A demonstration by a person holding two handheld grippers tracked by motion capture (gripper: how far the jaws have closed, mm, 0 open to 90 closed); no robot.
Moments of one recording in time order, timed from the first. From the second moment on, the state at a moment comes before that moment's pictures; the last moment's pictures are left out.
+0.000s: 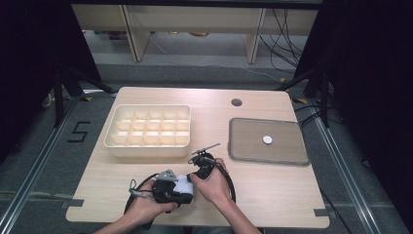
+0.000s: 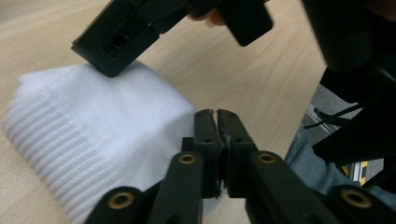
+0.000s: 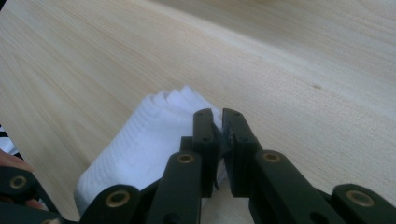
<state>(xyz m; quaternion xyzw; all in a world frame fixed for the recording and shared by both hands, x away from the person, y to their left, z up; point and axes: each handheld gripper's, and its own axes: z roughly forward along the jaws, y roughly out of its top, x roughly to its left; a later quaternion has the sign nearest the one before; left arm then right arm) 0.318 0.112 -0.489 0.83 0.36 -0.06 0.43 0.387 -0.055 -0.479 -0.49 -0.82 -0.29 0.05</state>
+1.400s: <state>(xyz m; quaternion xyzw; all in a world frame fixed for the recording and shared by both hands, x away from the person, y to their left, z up) 0.343 0.181 -0.469 0.76 0.45 0.01 0.47 0.342 -0.173 -0.464 -0.46 -0.77 -0.41 -0.13</state>
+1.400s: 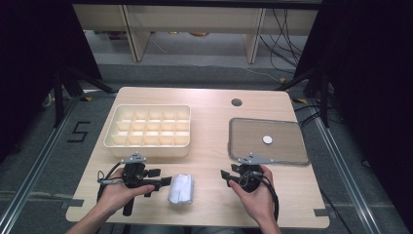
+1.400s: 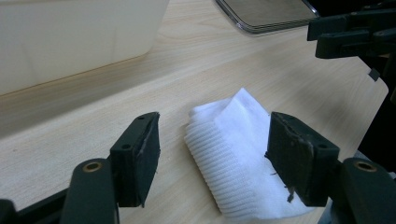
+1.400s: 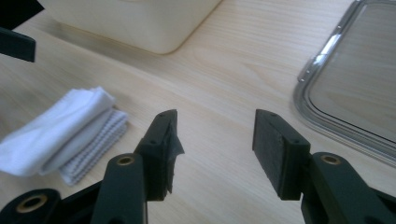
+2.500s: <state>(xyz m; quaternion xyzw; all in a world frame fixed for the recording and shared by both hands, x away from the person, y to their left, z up) 0.368 0.159 -0.479 0.78 0.51 -0.07 0.36 0.340 -0.181 -0.458 -0.47 -0.78 -0.38 -0.14</state>
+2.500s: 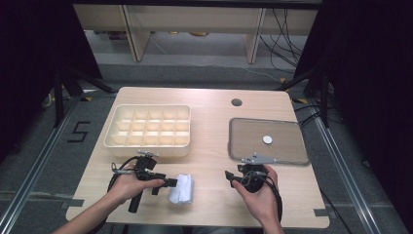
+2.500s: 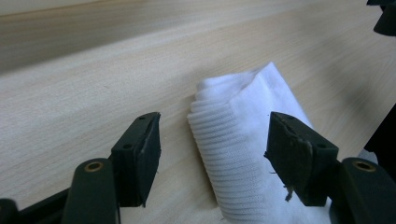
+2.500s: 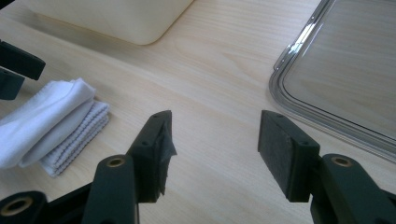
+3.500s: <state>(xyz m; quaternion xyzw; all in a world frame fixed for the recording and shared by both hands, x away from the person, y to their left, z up) 0.372 0.129 -0.498 0.80 0.49 -0.10 0.33 0.337 -0.173 -0.456 -0.47 -0.78 -0.39 -0.12</state>
